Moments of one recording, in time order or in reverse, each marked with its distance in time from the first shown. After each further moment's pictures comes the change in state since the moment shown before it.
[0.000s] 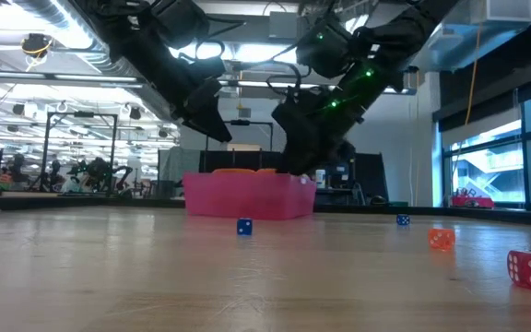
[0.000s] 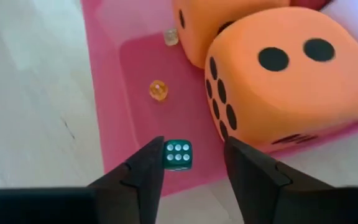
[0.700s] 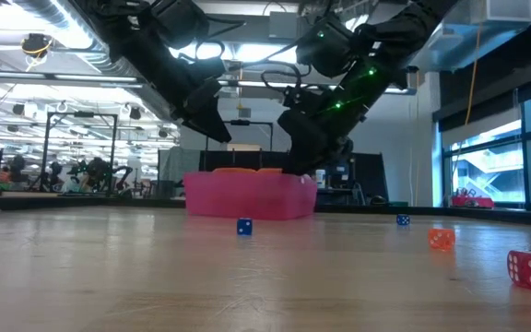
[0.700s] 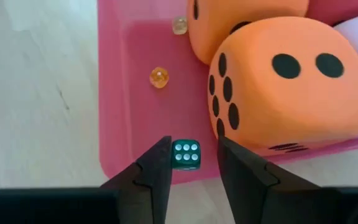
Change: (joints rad) left arm 0.000 0.000 0.000 -0.005 0.000 0.000; right arm 0.027 -0.001 0.001 -0.035 0.025 -0.135
